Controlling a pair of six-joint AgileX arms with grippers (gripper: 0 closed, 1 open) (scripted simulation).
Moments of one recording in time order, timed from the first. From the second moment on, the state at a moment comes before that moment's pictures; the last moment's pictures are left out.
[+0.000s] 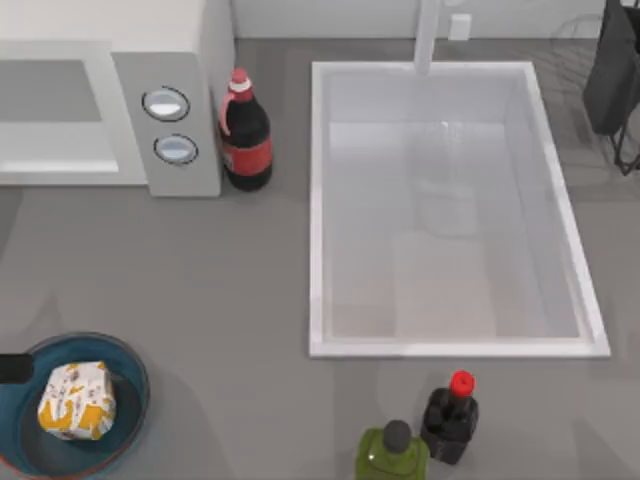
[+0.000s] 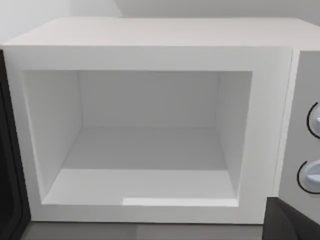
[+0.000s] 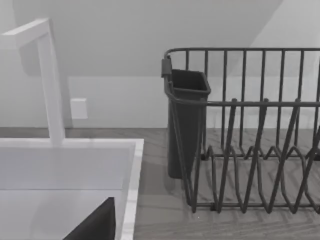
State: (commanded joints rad) left arm 0.00 0.00 0.00 0.00 0.00 0.00; right arm 0.00 0.00 0.00 0.00 0.00 0.00
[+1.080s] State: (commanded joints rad) left arm -0.37 0.17 0.07 0.10 -0.37 0.00; right arm 0.00 0.00 0.00 0.00 0.00 0.00
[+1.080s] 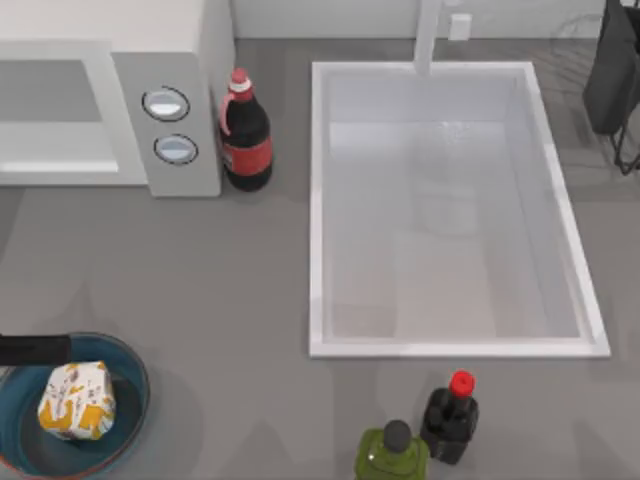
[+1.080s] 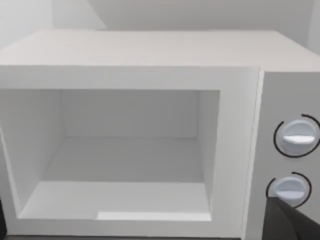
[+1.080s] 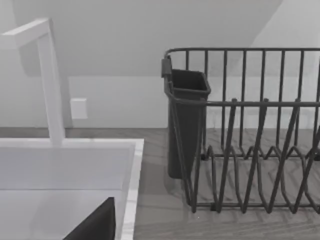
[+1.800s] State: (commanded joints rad) left arm -0.52 0.26 0.03 0.24 -0.51 0.00; right arm 0.00 0.00 0.00 0.00 0.00 0.00
